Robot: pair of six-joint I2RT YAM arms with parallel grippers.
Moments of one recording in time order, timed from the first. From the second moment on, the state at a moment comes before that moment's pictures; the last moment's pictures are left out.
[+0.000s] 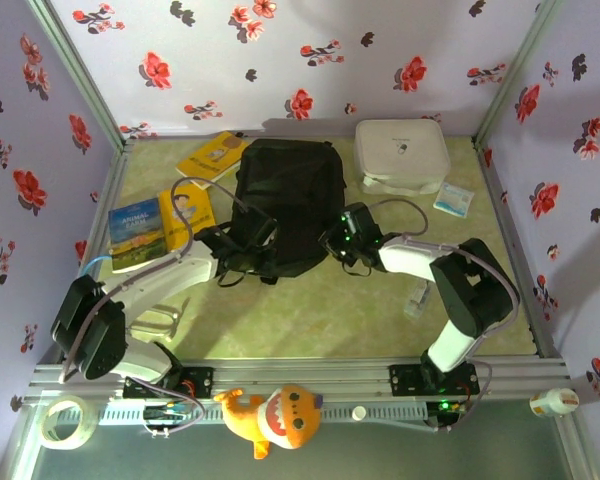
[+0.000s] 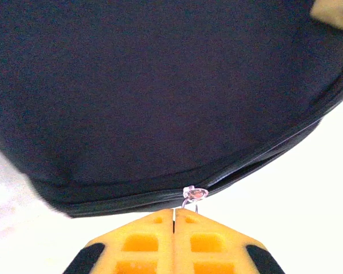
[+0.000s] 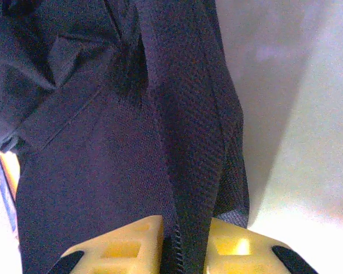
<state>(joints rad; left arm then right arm) -0.78 1.43 1.02 -0.68 -0.08 -0.47 0.55 1.67 0.83 0.02 -0.18 1.16</state>
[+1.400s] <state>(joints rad) -0.79 1.54 1.11 -0.52 0.12 -0.33 0.67 1.54 0.62 0.18 -0.01 1.54</state>
